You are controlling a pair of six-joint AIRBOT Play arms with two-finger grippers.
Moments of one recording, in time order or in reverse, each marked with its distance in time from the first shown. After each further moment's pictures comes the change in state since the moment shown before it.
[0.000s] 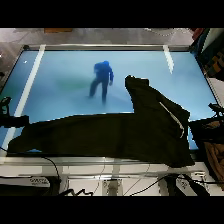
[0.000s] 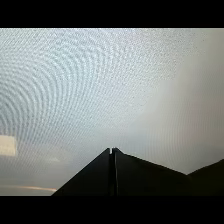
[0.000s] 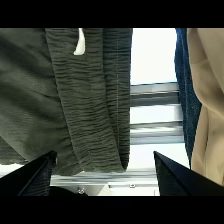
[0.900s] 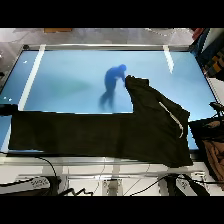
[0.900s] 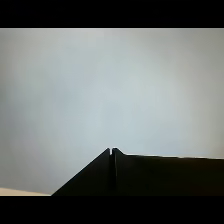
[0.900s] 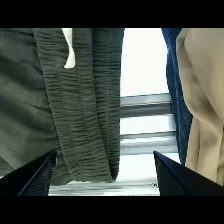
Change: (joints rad) left arm -0.018 0.167 0.103 0.000 0.073 0.038; right arm 0.000 0.000 0.000 0.005 -0.053 0.002
